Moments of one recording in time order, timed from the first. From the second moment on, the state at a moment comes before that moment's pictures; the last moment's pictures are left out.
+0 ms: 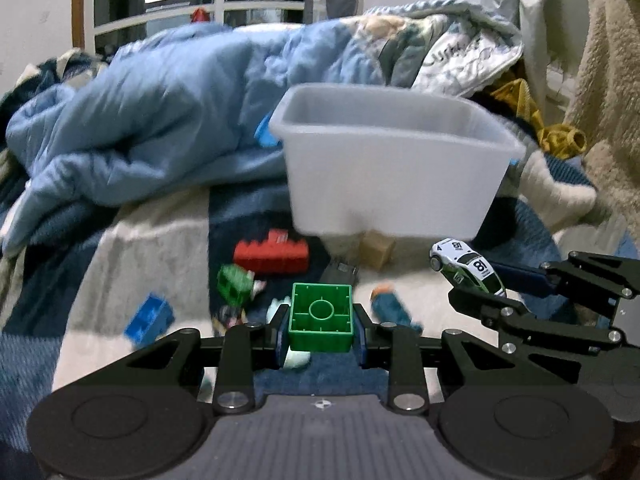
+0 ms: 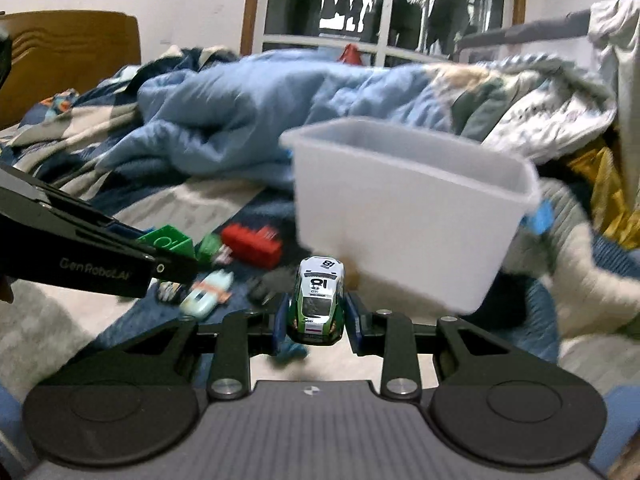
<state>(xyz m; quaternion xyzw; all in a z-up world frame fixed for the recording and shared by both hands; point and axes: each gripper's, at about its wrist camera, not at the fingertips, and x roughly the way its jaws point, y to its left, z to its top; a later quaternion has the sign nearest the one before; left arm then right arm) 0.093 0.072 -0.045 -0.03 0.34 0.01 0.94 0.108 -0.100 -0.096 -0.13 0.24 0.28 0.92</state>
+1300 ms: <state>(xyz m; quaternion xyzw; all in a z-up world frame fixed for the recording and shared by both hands) 0.287 0.033 -0.022 0.00 0.31 0.01 0.95 0.280 -0.116 -0.056 -0.12 0.22 0.21 0.95</state>
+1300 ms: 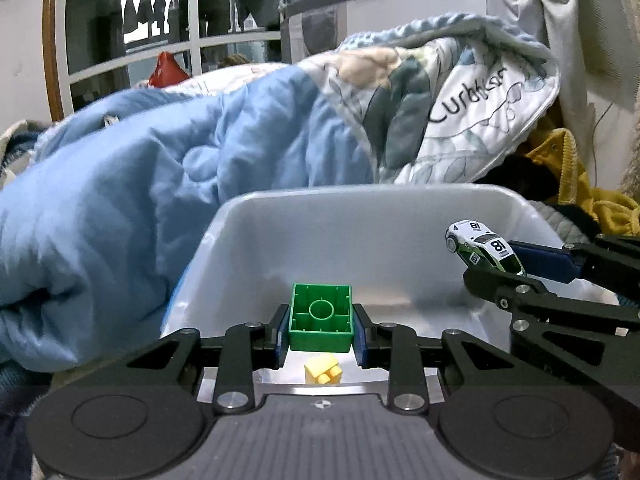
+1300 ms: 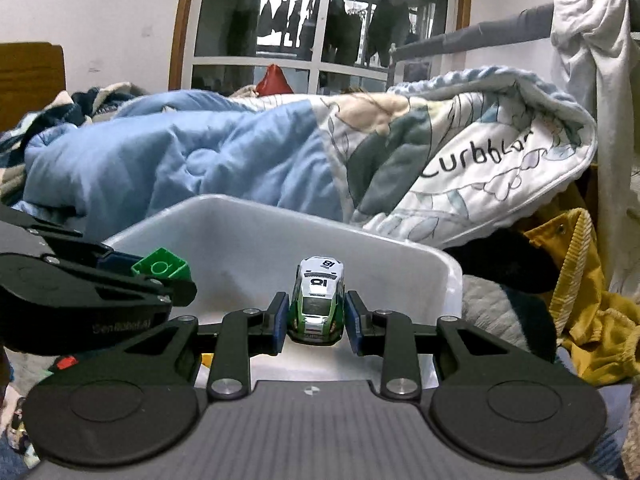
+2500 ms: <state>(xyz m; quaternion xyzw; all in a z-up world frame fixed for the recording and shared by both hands) 0.120 0.094 -0.034 -0.04 0.32 0.06 0.95 0.179 -0.093 -0.075 -0.11 0.23 0.27 0.93</state>
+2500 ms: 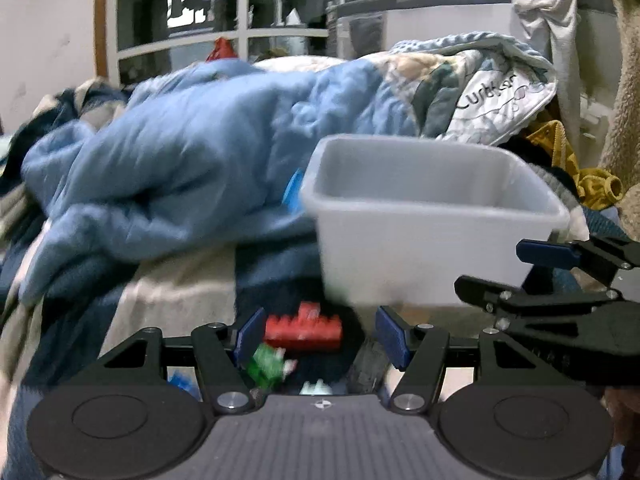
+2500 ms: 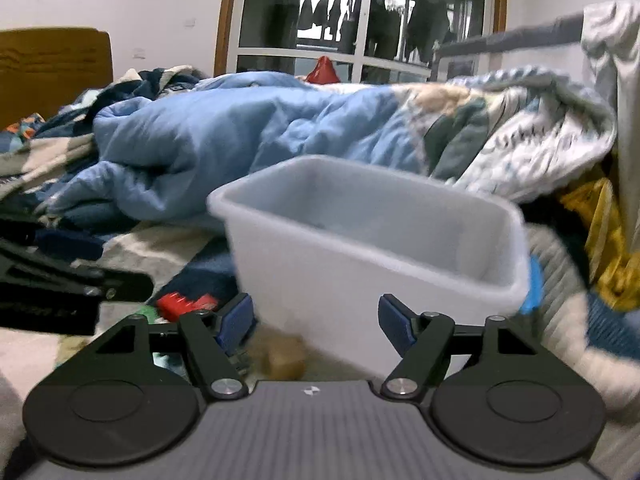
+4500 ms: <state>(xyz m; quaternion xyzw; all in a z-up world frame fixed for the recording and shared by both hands) 0.061 0.156 -0.098 -0.11 0.36 0.11 0.92 0.133 -0.065 -0.160 -0.11 0.31 0.27 0.90</state>
